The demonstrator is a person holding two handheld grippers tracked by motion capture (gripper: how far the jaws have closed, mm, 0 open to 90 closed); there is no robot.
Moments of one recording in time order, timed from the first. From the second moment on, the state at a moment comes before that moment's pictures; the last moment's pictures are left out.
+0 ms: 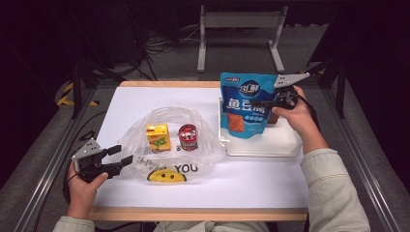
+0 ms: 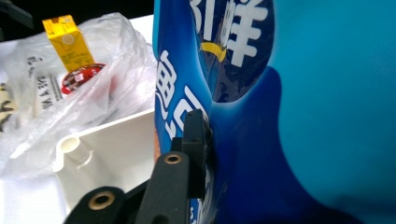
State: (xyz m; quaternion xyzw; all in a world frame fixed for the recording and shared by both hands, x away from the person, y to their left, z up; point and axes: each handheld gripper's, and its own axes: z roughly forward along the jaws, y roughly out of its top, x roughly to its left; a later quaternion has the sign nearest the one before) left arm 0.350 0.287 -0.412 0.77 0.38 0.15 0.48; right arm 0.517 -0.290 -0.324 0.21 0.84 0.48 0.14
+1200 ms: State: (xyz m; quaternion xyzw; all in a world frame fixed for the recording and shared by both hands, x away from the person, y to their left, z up) left arm 0.358 0.278 -0.409 0.78 0.37 0.15 0.48; right arm 0.468 -0.313 -0.305 0.29 0.82 0.47 0.19
